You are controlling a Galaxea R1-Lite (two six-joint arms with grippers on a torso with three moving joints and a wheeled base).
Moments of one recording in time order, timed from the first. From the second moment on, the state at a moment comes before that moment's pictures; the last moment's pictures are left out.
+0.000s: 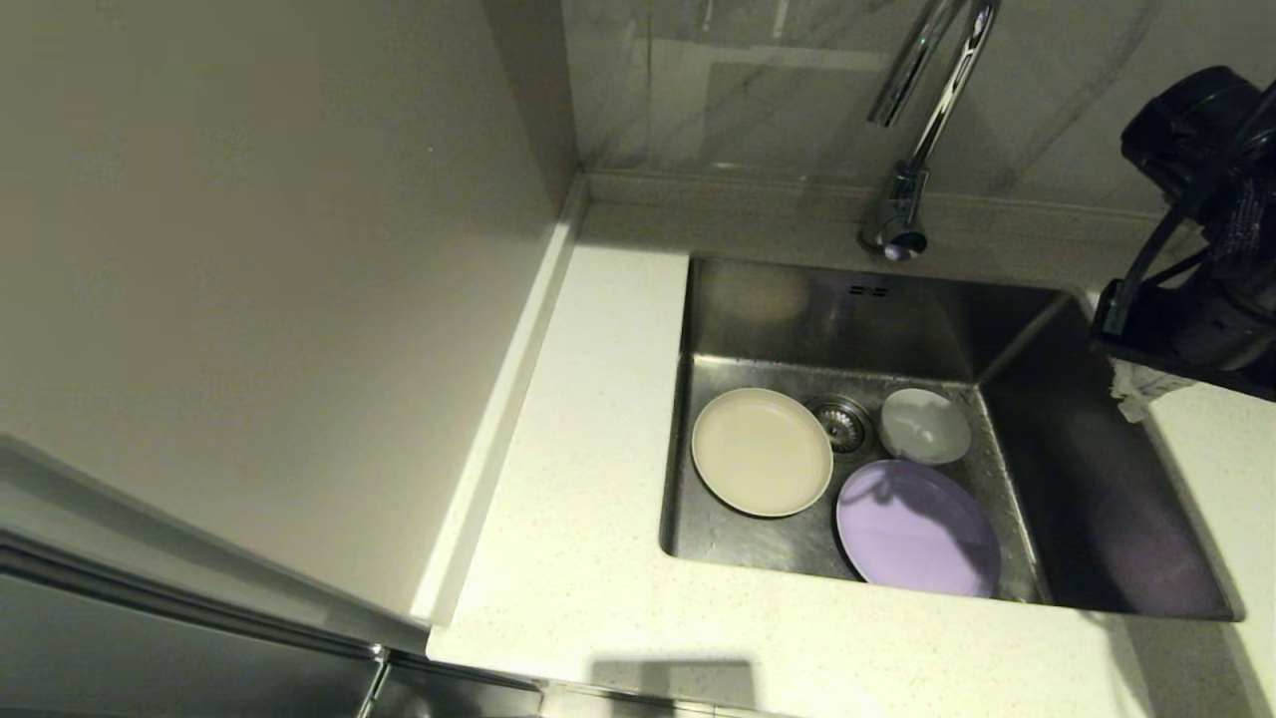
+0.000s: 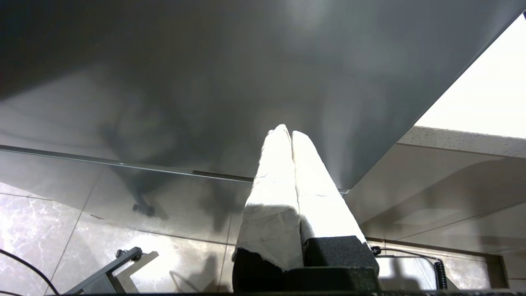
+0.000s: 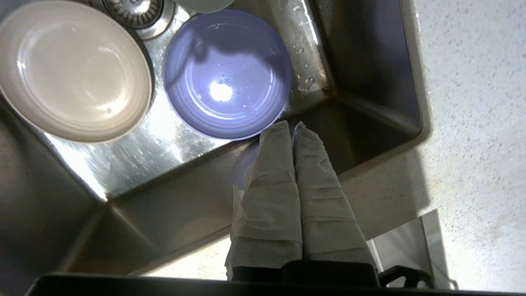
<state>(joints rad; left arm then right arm) 0.00 0.00 0.00 0.00 0.02 -0.02 0.19 1.78 -1.95 1.21 -0.43 0.75</state>
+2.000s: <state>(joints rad) 0.00 0.00 0.00 0.00 0.02 -0.03 0.14 2.12 -1.99 -0.27 -0.16 0.66</state>
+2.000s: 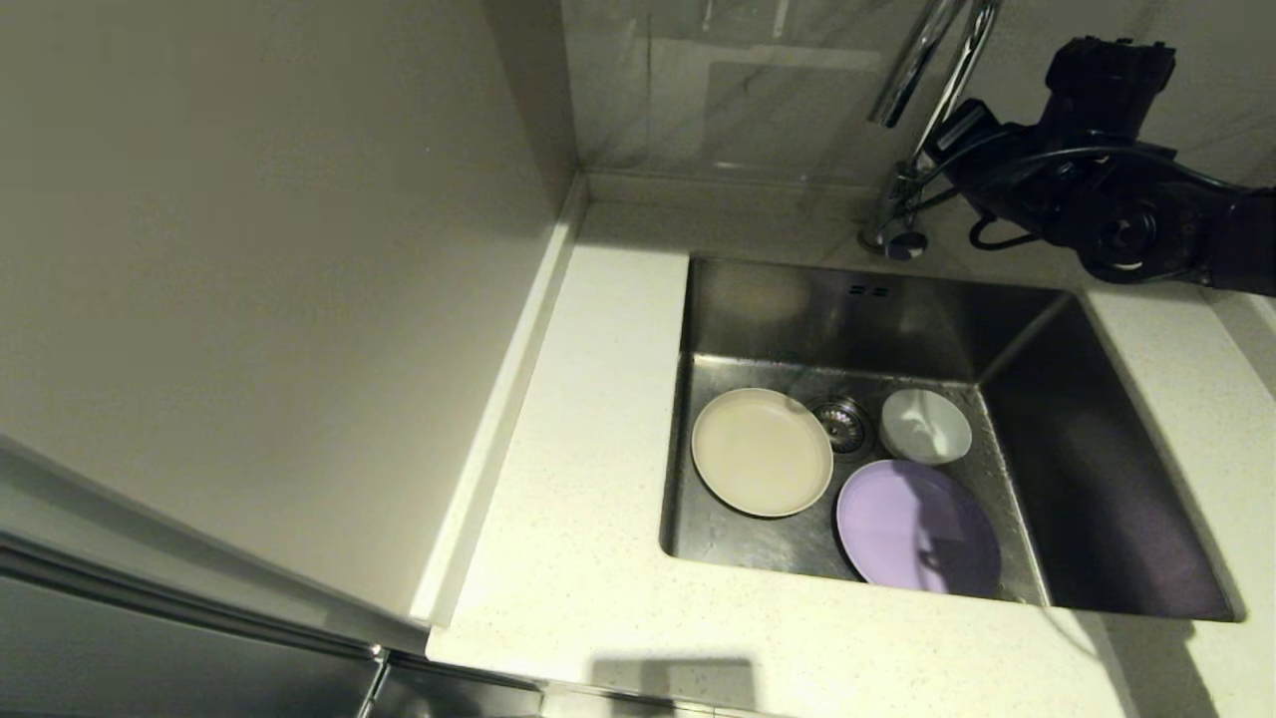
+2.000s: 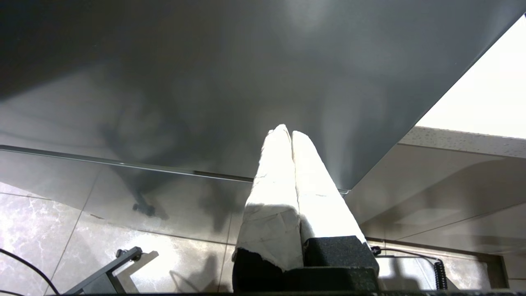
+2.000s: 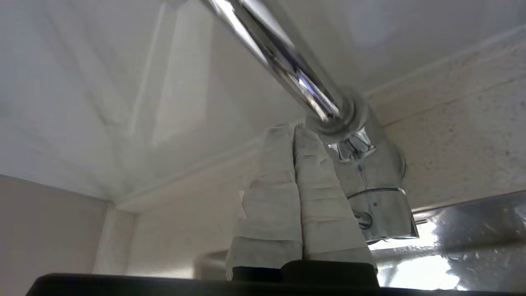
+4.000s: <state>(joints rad) 0.00 0.00 0.00 0.00 0.02 -0.02 0.08 2.12 -1.96 -0.37 -0.01 0.57</state>
